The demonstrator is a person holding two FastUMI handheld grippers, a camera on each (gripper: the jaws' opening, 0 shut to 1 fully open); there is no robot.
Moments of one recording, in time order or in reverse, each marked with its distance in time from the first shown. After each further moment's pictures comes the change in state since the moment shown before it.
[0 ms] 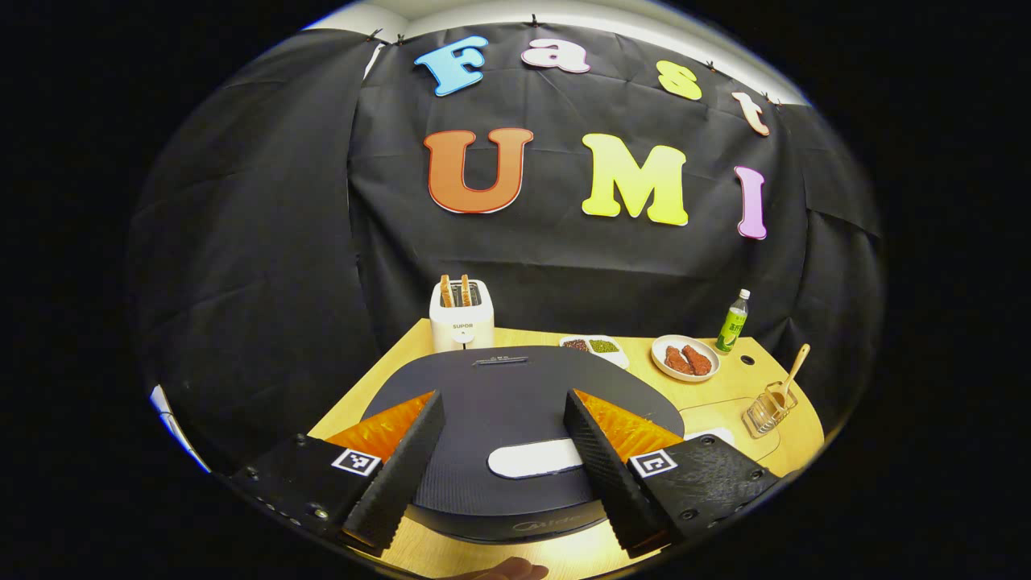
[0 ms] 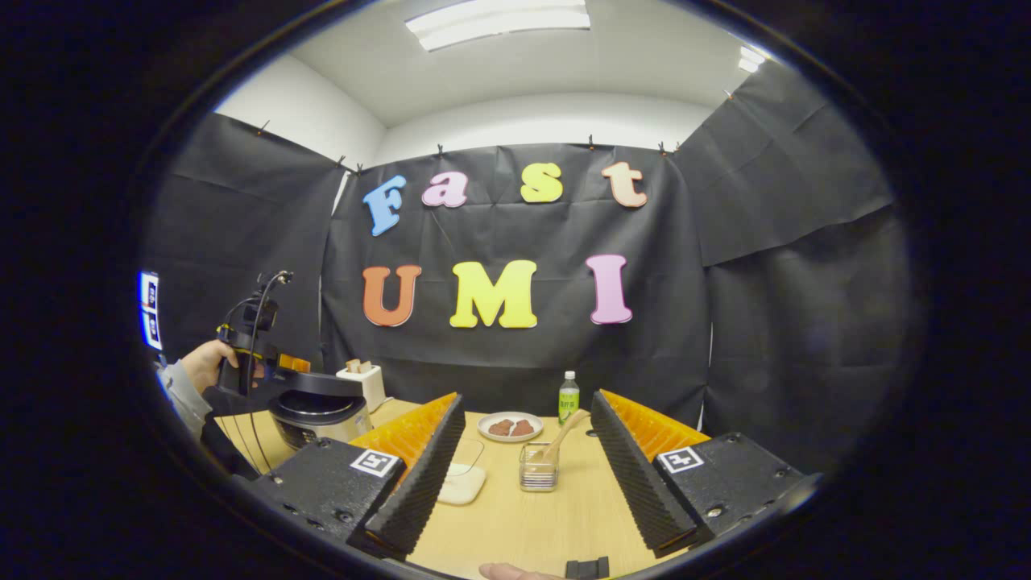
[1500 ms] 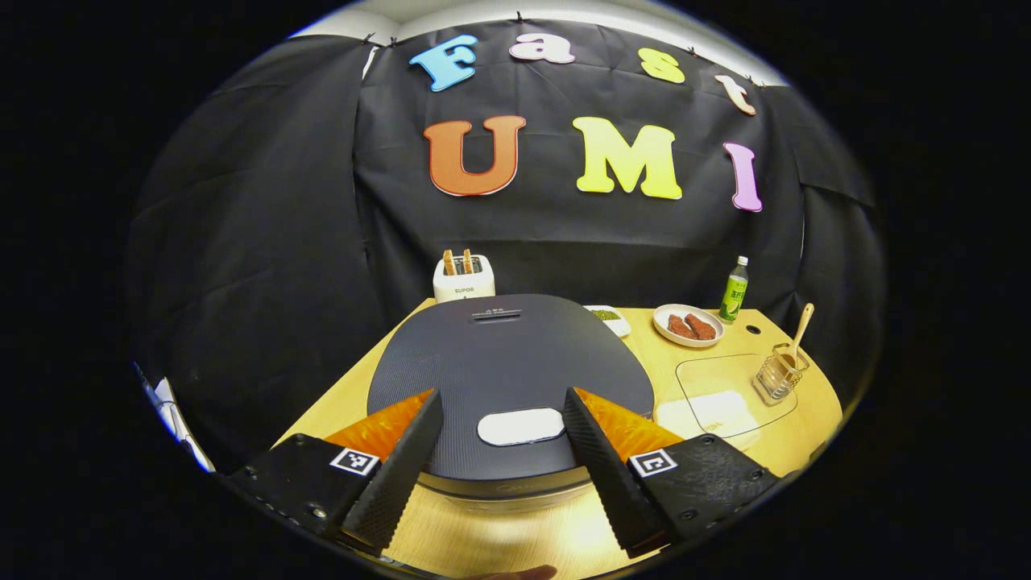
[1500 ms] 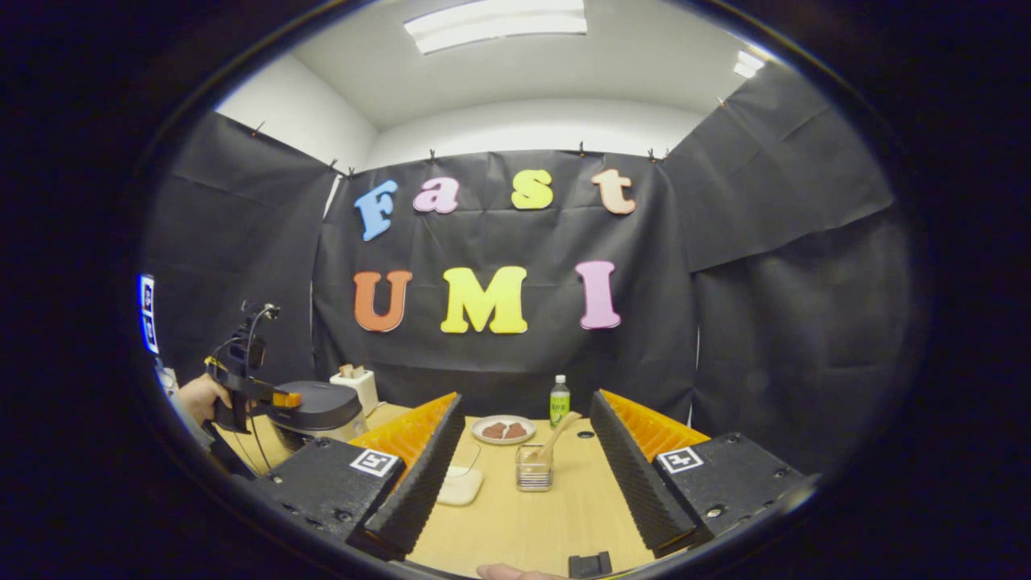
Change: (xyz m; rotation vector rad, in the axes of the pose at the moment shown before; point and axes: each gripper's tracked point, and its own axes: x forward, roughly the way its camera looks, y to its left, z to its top) left arm -0.021 -0.011 -0.057 0.013 0.004 0.046; right arm -0.021 -0.003 0.015 0.027 -0.015 -0.053
